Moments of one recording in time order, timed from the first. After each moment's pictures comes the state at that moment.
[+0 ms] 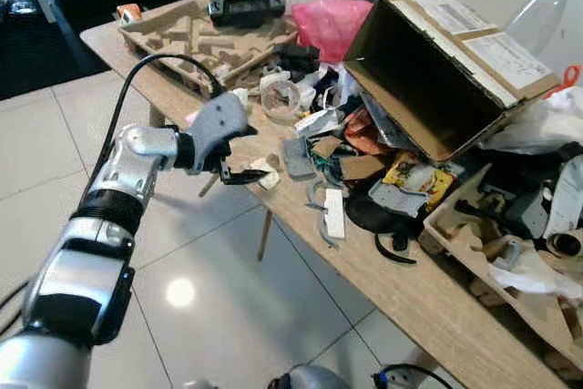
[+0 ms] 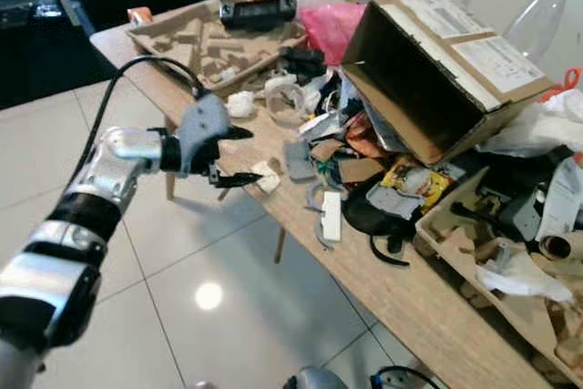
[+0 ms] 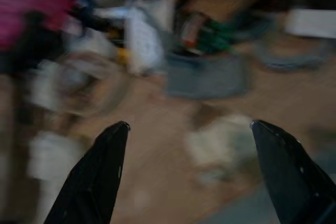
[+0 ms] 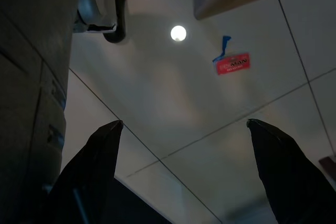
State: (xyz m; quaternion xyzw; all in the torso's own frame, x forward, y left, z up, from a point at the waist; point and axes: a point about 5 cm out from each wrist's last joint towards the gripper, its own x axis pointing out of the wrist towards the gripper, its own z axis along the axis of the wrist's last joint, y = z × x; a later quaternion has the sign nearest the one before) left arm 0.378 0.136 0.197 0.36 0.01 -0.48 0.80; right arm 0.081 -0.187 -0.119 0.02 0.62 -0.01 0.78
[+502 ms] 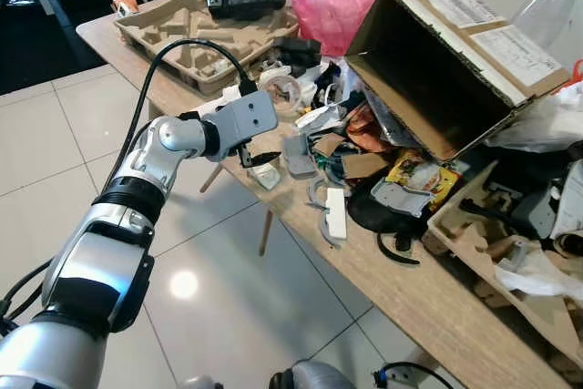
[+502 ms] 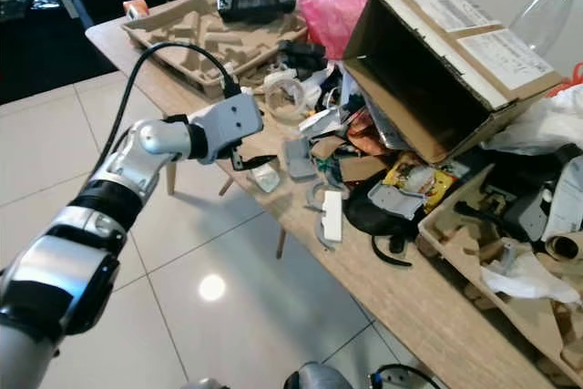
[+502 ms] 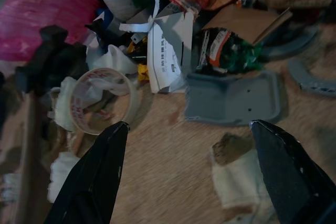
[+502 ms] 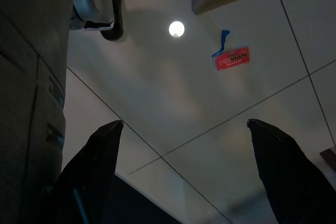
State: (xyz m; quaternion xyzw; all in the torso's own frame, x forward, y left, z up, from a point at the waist) left arm 0.382 0.113 0.191 0.35 -0.03 -0.46 0.81; right arm 0.082 -0.182 -0.120 0.02 0.62 -0.02 0.78
